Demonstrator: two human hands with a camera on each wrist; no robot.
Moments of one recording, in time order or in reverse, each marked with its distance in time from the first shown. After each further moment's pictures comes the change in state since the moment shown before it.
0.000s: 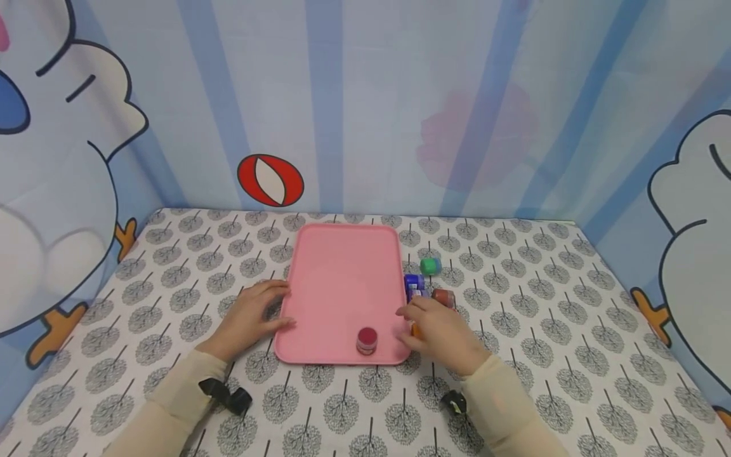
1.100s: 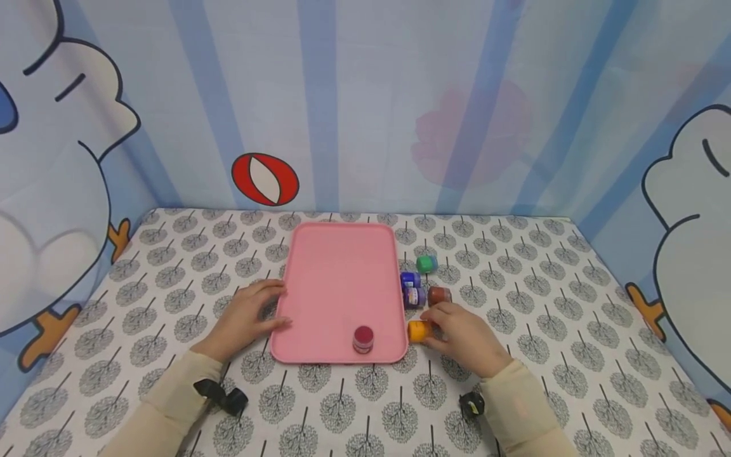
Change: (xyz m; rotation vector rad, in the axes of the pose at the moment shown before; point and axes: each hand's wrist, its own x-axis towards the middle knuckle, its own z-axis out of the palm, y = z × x) left_hand -0.001 0.001 -0.001 0.005 0.019 0.014; right_hand -0.025 0.032 0.001 -0.042 -0.024 0.065
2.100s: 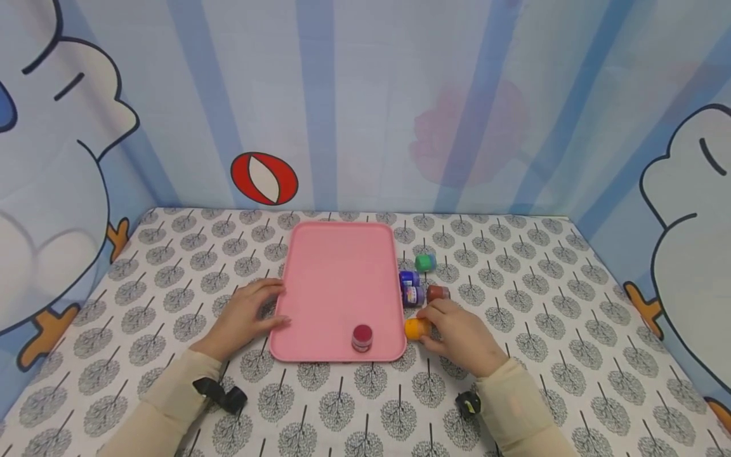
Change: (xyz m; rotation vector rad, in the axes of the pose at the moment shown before) left_hand 0.000 -0.001 0.000 -0.017 -0.020 -0.005; right_hand 0.000 -0.001 0.002 -0.049 0.070 -0.068
